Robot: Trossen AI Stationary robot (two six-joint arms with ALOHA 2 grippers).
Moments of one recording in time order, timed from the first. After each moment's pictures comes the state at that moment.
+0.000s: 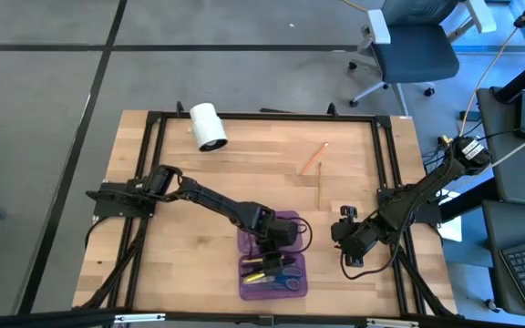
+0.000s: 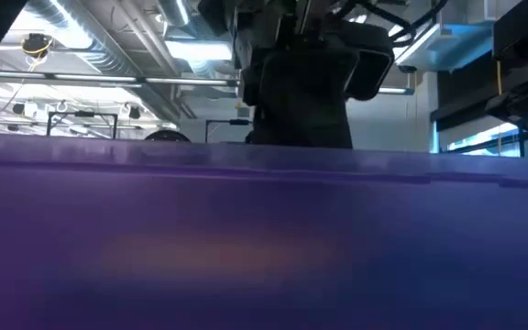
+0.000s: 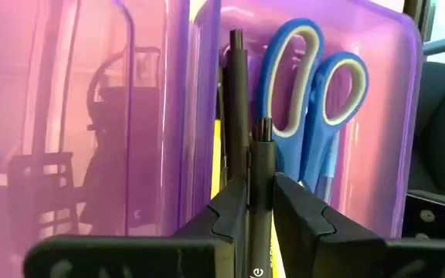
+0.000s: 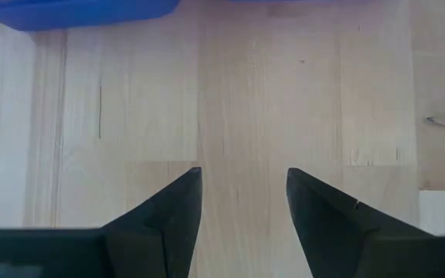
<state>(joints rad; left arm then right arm) -0.26 2.19 1.67 -0.56 0.33 -0.56 0.67 1.29 0.68 -0.57 0.22 0.65</state>
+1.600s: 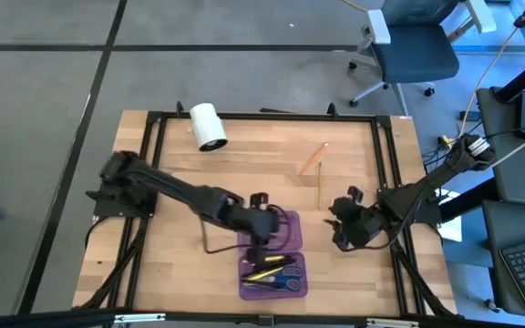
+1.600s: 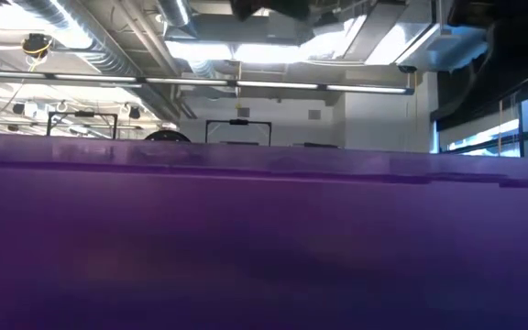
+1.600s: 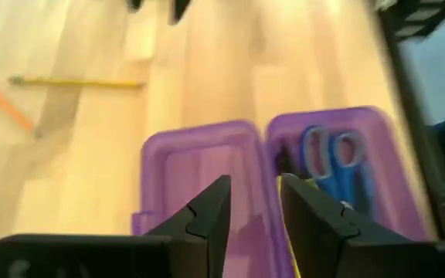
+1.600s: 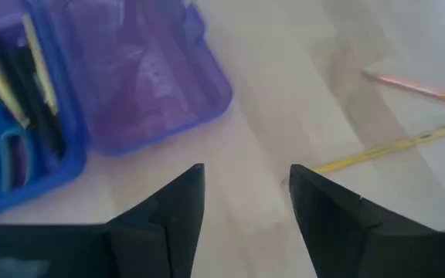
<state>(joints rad) -0.32 1.79 1.59 -0.65 -0.19 -0.26 0.60 1.19 0.77 -0.70 0.56 0.86</state>
